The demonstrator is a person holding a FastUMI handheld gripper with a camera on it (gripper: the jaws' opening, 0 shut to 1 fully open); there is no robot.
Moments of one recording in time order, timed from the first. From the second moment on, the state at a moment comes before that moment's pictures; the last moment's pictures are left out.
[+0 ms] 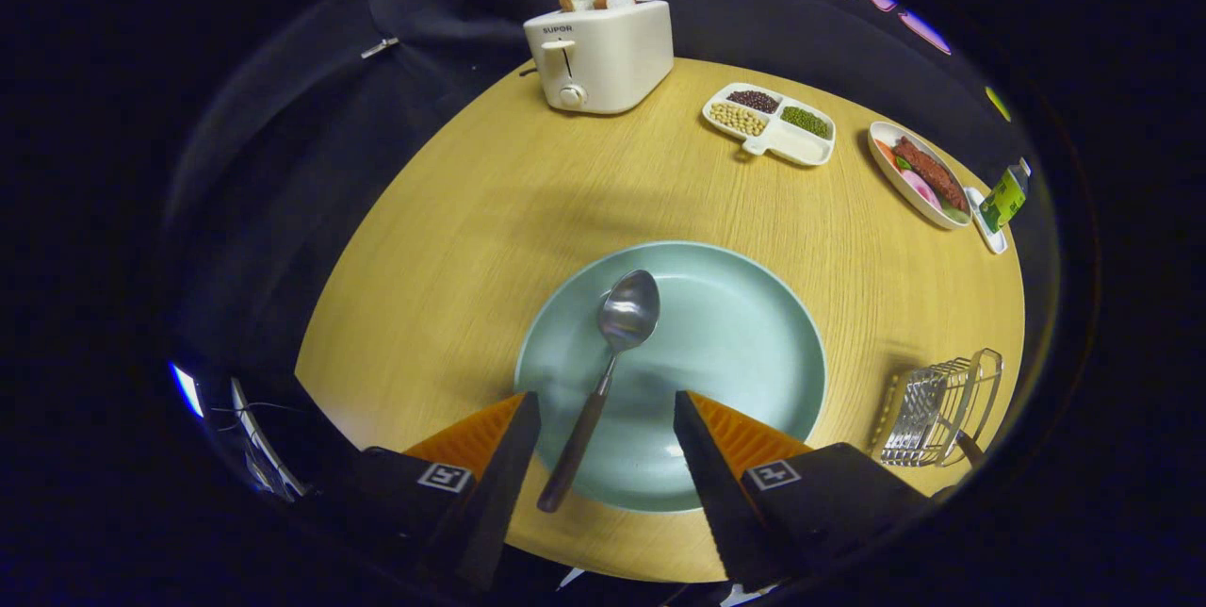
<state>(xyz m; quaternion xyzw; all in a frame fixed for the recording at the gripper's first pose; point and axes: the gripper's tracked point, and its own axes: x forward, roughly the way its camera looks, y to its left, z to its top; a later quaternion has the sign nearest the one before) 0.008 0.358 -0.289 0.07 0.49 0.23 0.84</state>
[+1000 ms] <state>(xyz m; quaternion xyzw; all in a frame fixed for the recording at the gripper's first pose) 0.014 0.331 -0.293 0.10 0.51 0.23 0.82</state>
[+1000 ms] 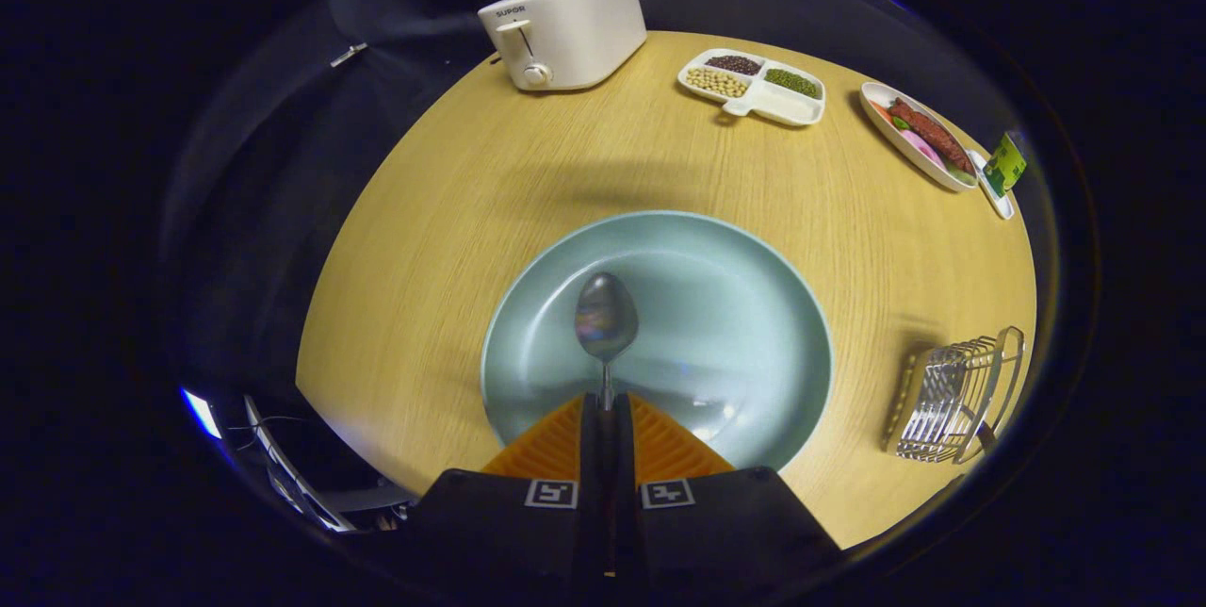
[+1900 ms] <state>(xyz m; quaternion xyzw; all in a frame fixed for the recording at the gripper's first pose) 0.000 0.148 -0.202 0.08 0.50 0.22 0.83</state>
